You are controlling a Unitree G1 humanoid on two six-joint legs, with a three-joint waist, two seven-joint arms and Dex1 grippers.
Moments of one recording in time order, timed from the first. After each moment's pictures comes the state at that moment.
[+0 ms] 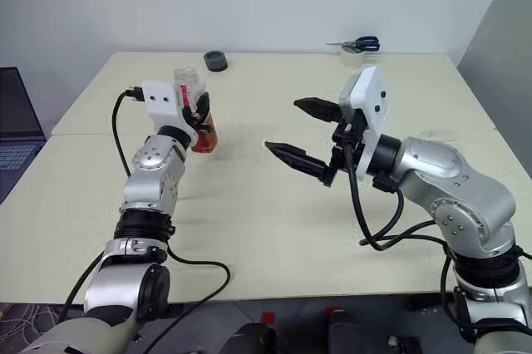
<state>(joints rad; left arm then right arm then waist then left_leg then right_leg) -0.80 0.34 0.16 0.62 -0.10 -0.05 -0.14 -0.64 -0.61 0.04 -0.54 0.80 0.72 0.52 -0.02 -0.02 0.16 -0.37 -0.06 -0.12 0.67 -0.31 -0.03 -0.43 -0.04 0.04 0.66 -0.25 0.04</state>
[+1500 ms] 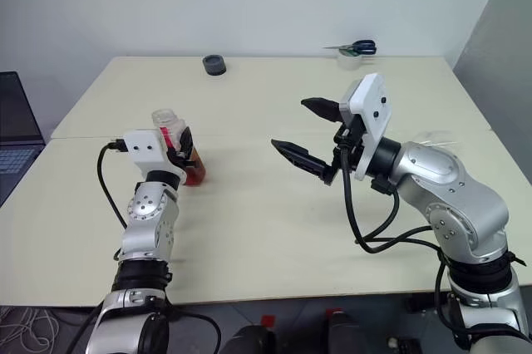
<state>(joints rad) -0.43 0.24 0.22 0.29 -0.13 -0.04 -0.08 -0.60 -0.58 0.02 -0.55 0.72 0.72 0.52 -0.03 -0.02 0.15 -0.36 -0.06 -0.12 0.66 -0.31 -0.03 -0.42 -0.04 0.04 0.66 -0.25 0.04</state>
